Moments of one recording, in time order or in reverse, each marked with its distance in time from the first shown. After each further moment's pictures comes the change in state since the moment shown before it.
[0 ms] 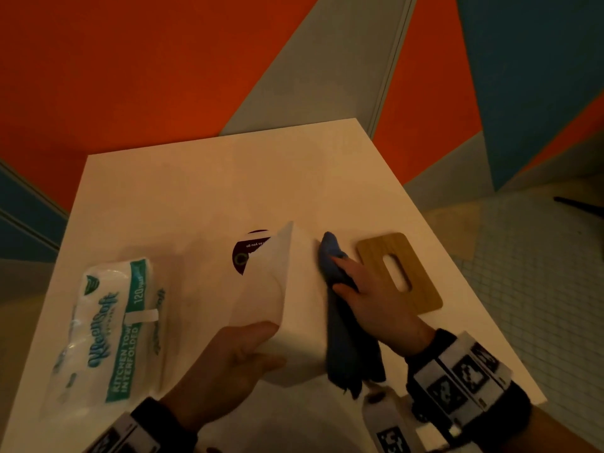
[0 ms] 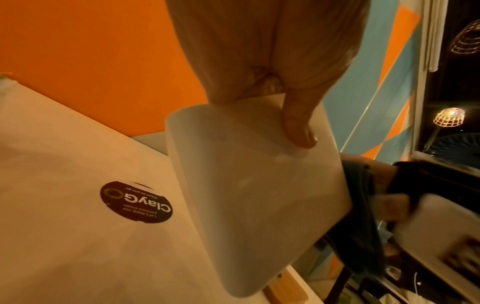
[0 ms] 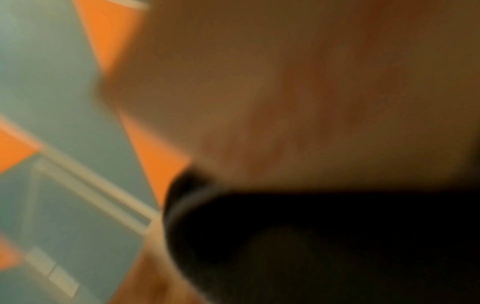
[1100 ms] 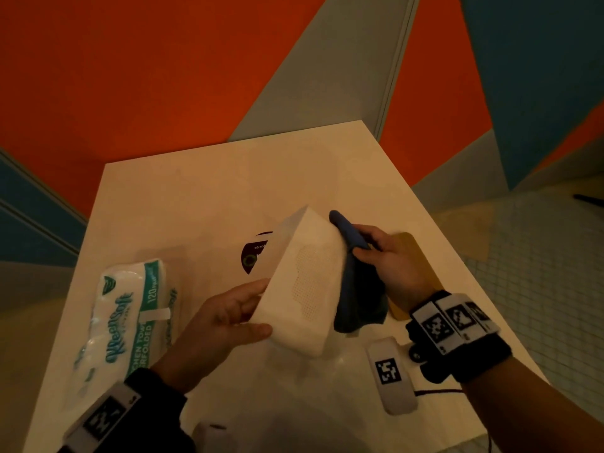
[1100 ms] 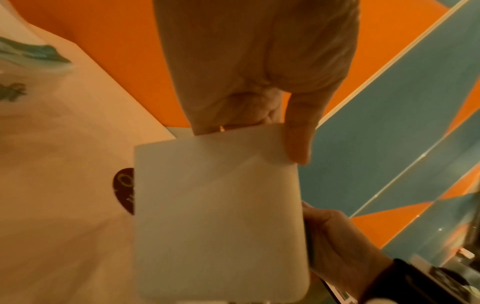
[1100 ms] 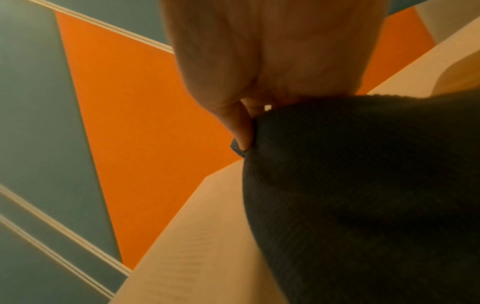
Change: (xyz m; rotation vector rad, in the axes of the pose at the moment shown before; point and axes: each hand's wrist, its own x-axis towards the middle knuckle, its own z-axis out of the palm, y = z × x) left_hand 0.011 0.006 -0.021 -0.439 -0.003 -0.185; right_hand 0.031 0.013 -0.020 0.622 0.133 0.040
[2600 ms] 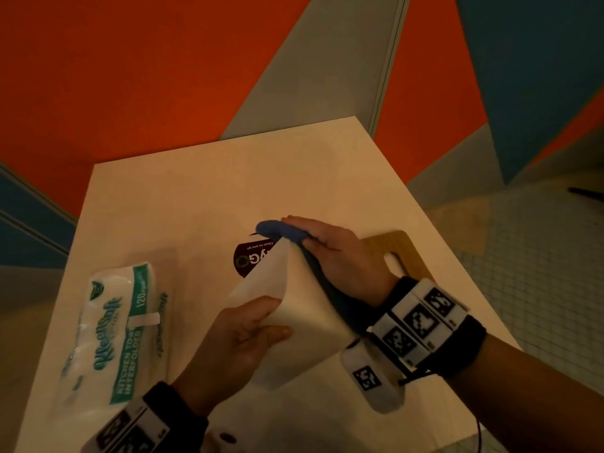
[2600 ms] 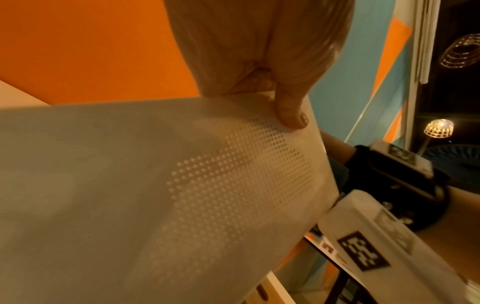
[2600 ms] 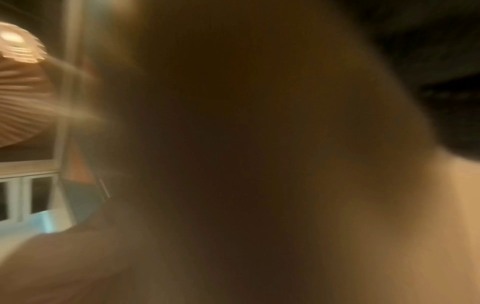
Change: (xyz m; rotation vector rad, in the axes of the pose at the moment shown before) left_hand -0.002 0.009 0.038 0.361 0.129 0.183; right_hand 0.005 -0.025 0.034 -0.418 -0.212 -0.331
